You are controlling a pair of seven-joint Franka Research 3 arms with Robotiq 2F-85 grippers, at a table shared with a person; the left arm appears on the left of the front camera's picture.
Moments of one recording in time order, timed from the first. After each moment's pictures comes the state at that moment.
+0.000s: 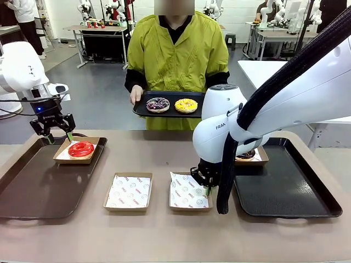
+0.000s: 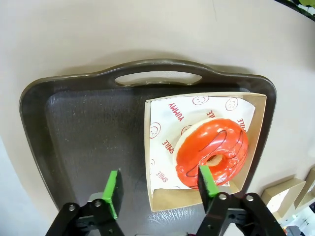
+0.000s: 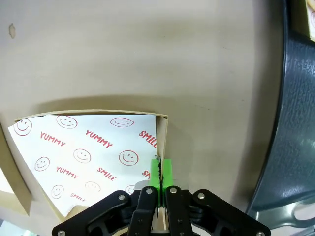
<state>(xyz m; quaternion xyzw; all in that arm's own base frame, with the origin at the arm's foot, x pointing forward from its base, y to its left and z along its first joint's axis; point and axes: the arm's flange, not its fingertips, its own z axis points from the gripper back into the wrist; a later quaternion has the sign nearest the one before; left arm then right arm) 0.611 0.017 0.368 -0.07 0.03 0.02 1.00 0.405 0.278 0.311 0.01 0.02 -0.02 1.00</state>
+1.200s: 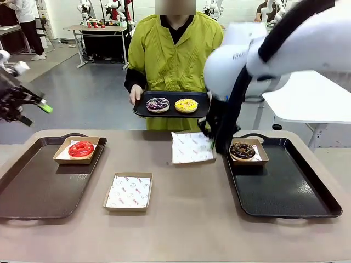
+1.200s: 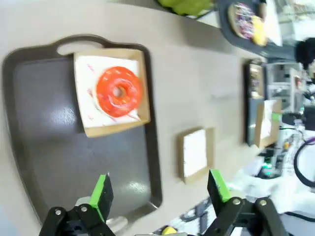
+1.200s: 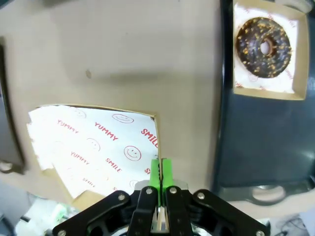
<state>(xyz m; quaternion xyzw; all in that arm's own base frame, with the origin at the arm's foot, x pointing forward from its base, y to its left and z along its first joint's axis) 0.473 0.092 0.484 -0.33 -0.10 -0.01 0.94 0.463 0.252 0.470 0.05 -0.02 -0.01 1.00</state>
